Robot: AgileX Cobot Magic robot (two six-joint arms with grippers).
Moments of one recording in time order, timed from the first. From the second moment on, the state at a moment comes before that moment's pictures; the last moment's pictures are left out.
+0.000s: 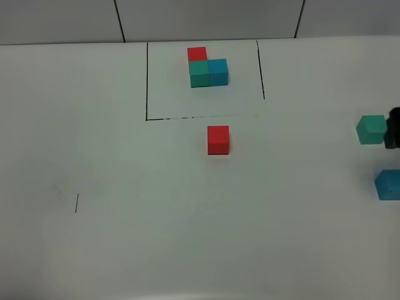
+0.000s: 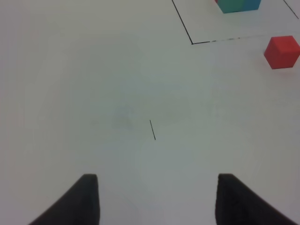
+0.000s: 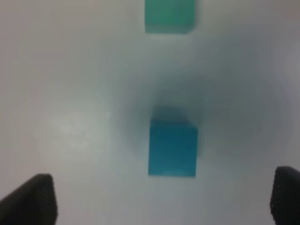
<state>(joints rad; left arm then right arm) 0.03 0.00 -0.50 -0.16 1.04 0.14 -0.03 1.48 -1.05 0.01 0.87 -0.06</state>
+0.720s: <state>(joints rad) 0.03 0.00 -0.50 -0.16 1.04 0.14 -0.06 2.01 -1.38 0.08 0.79 -0.14</state>
